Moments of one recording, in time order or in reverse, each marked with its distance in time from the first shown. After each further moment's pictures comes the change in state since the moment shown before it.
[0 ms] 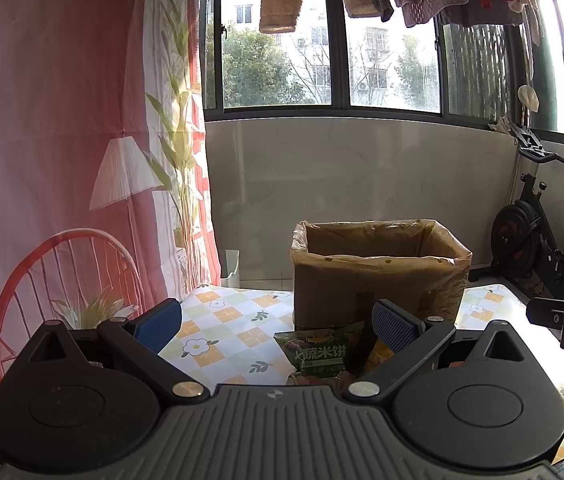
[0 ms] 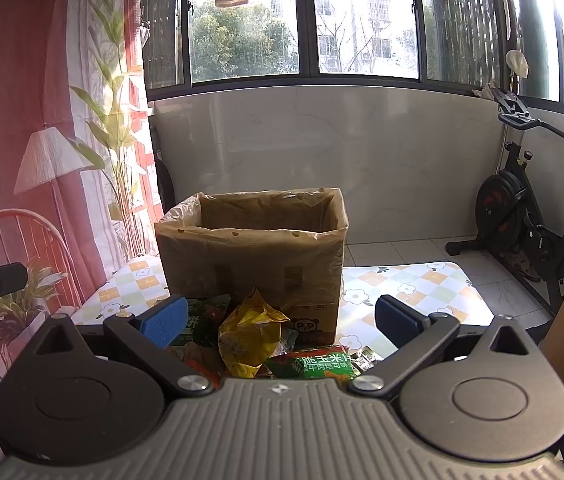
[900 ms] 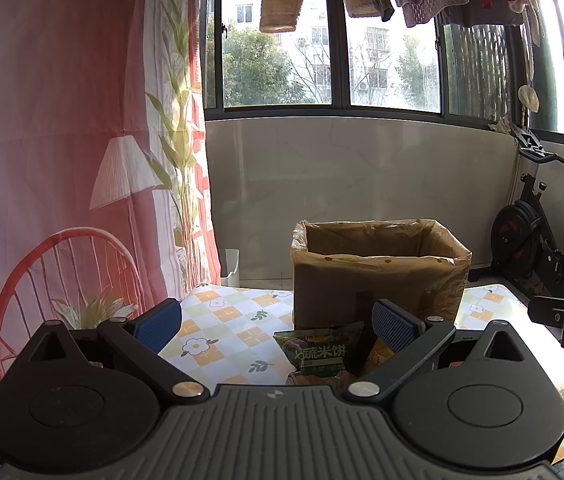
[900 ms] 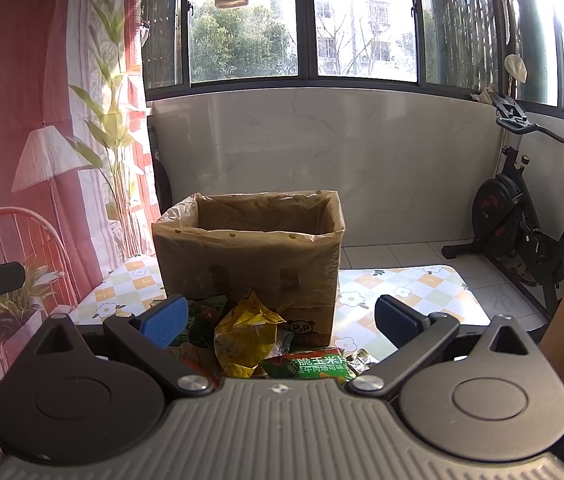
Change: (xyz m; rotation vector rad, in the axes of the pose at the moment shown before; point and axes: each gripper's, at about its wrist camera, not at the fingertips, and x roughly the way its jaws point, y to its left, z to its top) left arm 0.000 -0.002 -0.001 -0.001 -0.001 0.005; right arm -0.001 0.002 0.000 -0.015 -0.005 -0.013
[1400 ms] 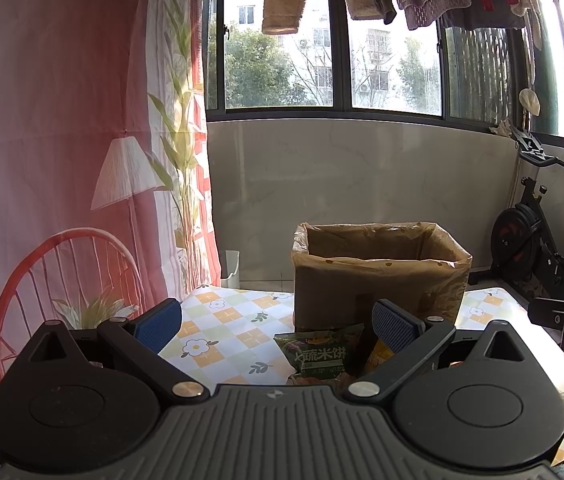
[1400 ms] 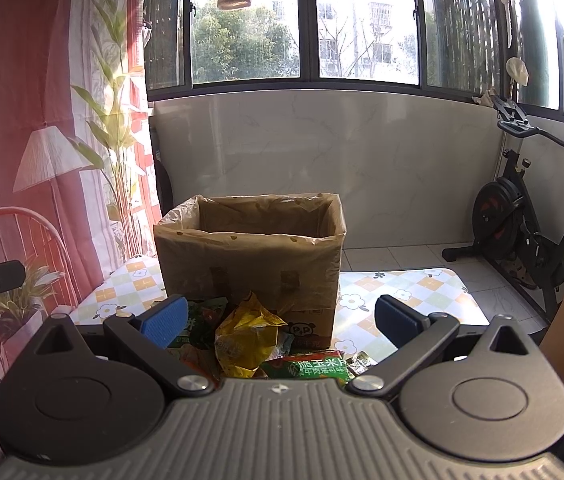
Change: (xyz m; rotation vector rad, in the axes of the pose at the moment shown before) left arm -0.001 0.000 0.000 -0.005 -0.004 0.002; right arm -0.001 0.001 0.002 -0.008 -0.003 0.001
